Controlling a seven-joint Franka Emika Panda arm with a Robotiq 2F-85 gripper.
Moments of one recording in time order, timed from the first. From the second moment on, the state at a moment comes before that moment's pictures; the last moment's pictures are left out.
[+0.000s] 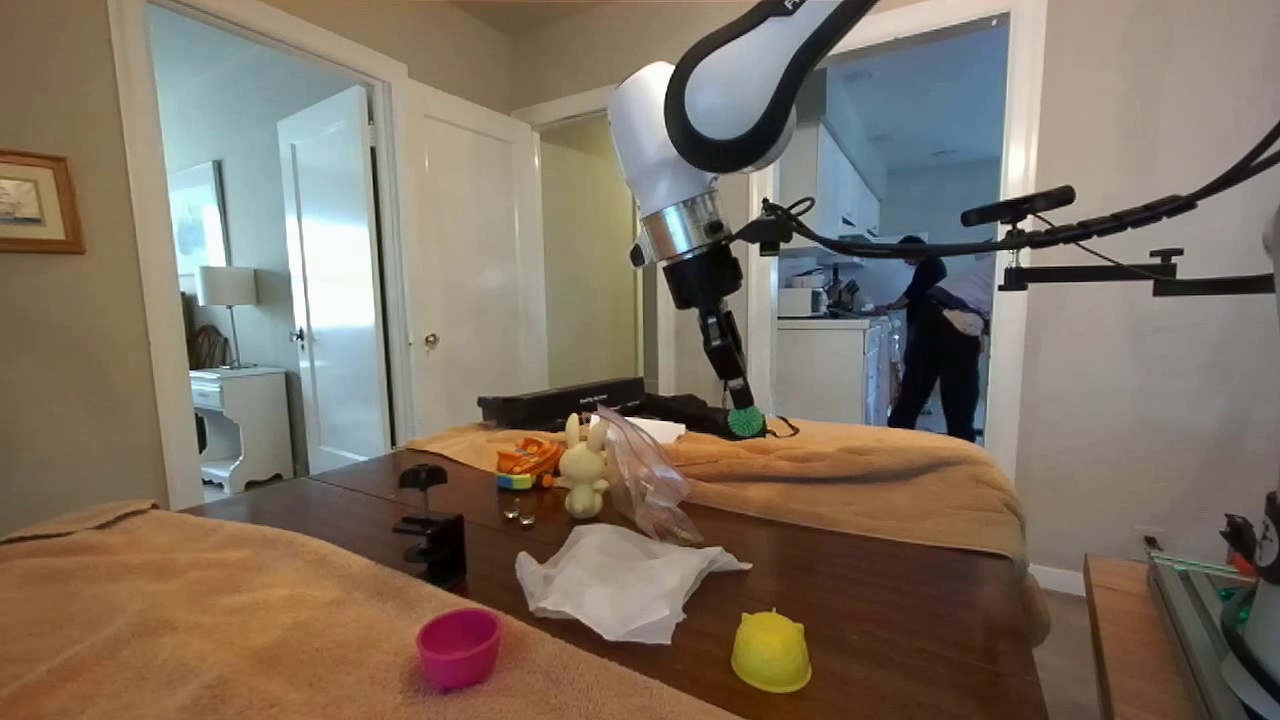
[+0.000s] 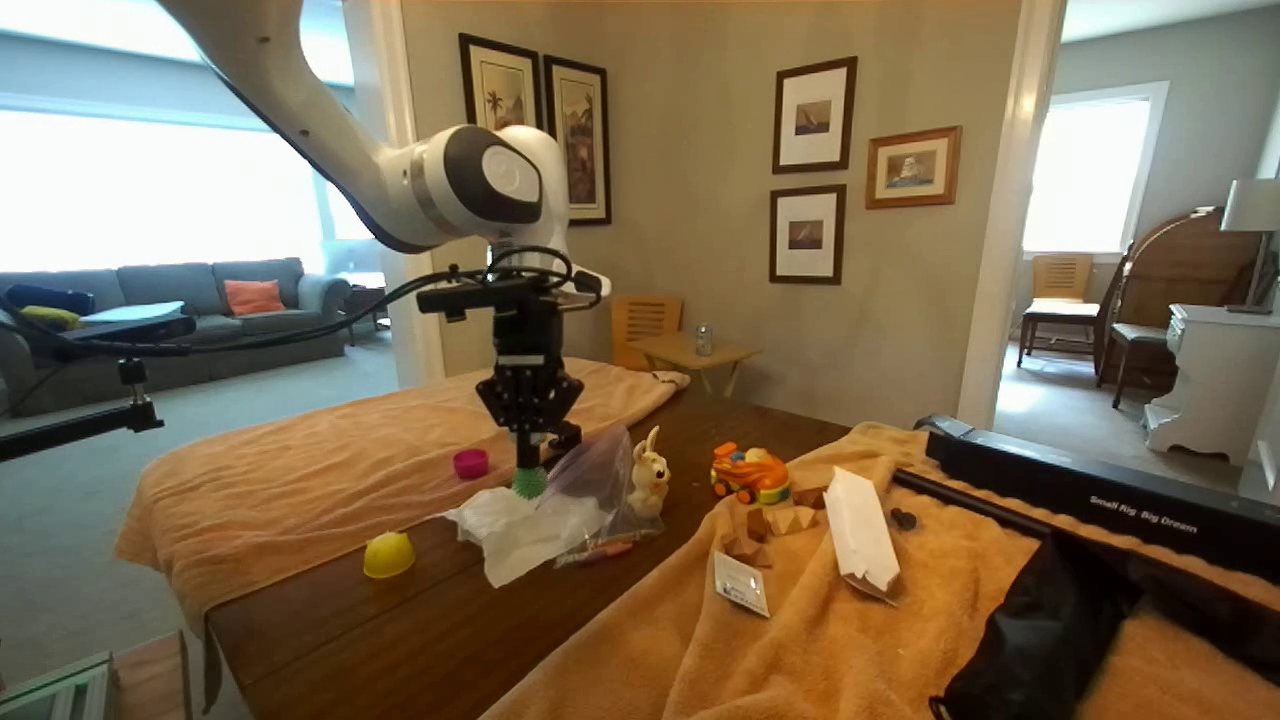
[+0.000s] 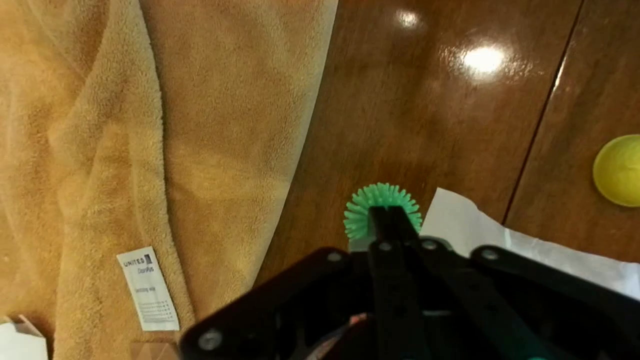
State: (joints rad) arm 0.08 0.02 0.07 -2.25 -0.27 2.01 -0.10
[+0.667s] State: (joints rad) arm 0.08 0.08 0.07 -2.22 -0.30 2.19 -0.04
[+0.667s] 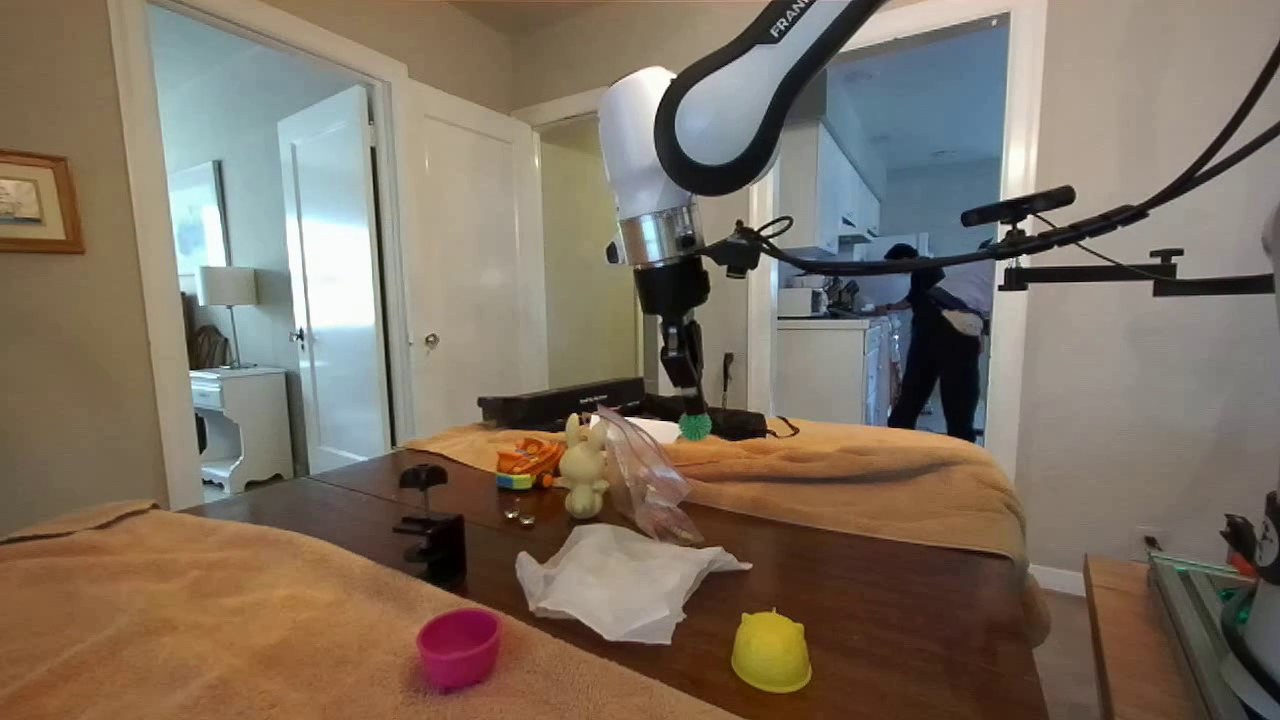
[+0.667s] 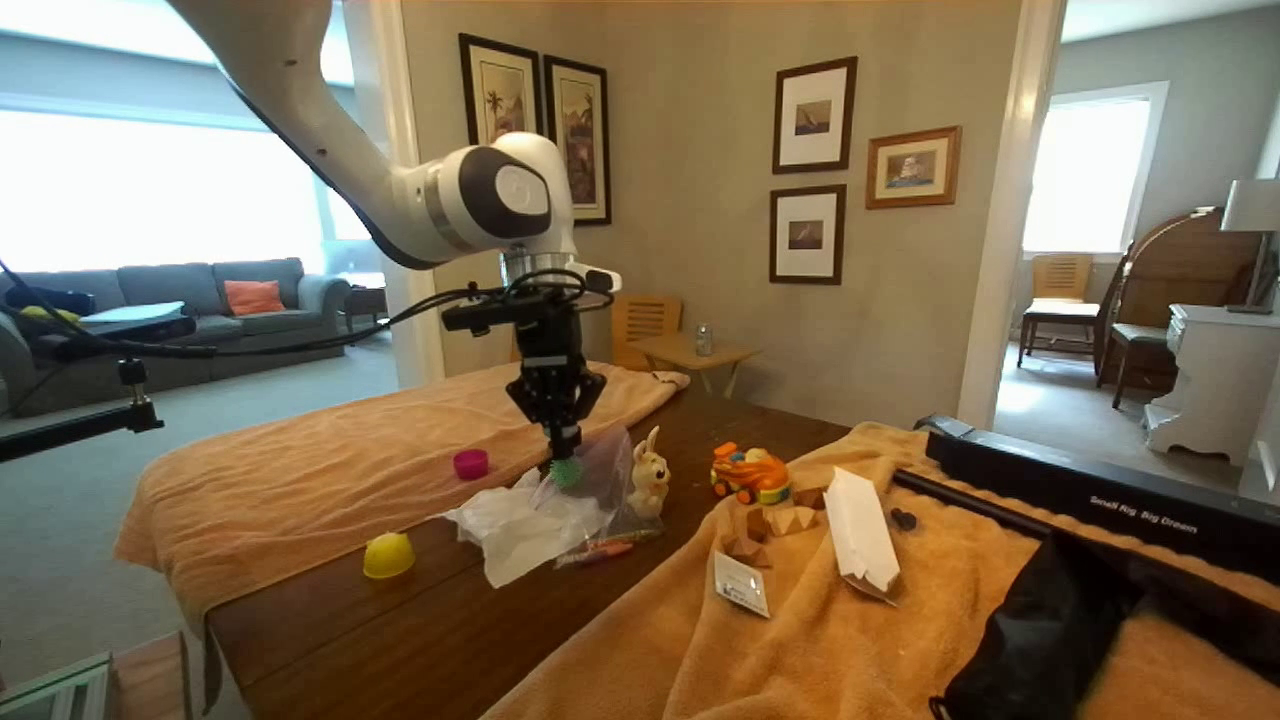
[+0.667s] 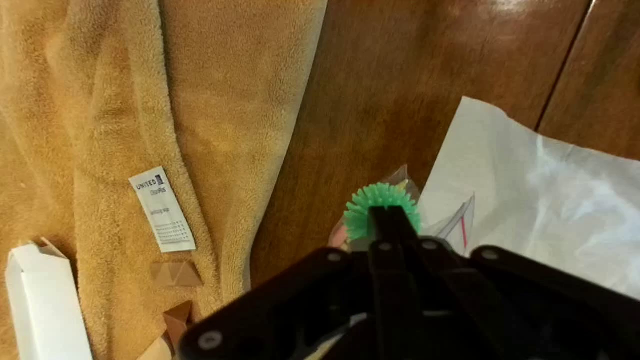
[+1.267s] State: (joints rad) arm 0.10 0.12 0.08 -2.18 -0.30 2.24 -0.02
